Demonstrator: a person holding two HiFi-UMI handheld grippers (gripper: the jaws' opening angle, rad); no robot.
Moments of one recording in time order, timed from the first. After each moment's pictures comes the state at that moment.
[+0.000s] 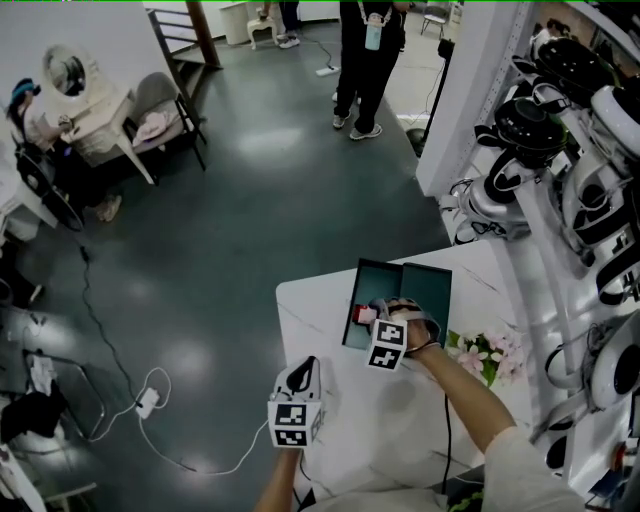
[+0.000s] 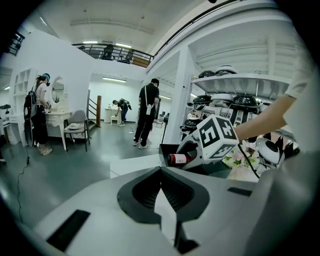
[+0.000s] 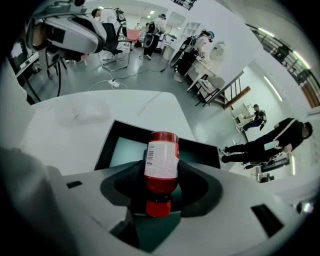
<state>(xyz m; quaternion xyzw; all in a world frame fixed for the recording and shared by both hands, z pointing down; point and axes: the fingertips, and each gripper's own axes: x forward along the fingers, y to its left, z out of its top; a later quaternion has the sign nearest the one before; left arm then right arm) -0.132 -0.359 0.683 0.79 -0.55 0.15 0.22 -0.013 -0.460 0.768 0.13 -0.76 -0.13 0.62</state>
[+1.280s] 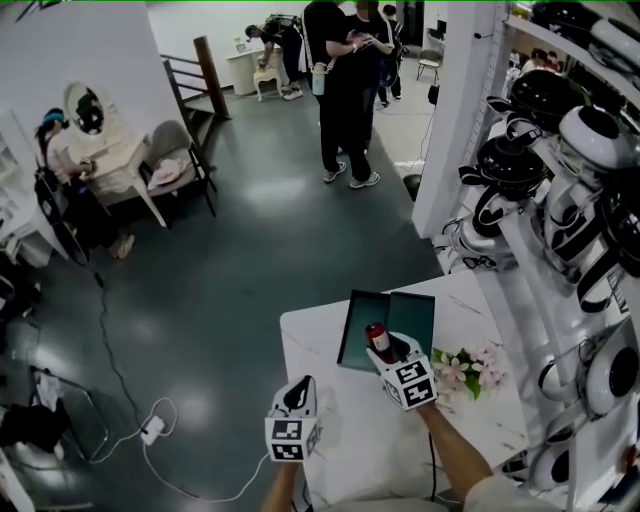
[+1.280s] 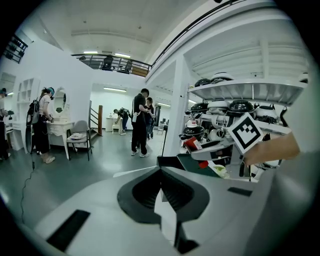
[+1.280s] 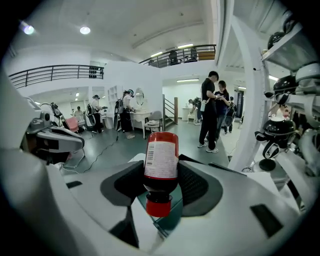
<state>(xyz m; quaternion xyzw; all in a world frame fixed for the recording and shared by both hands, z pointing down) -0.126 -0.327 0.618 0.79 -0.56 0.13 0.19 0.024 -0.417 0.629 0.42 -0.86 0.12 0.24</state>
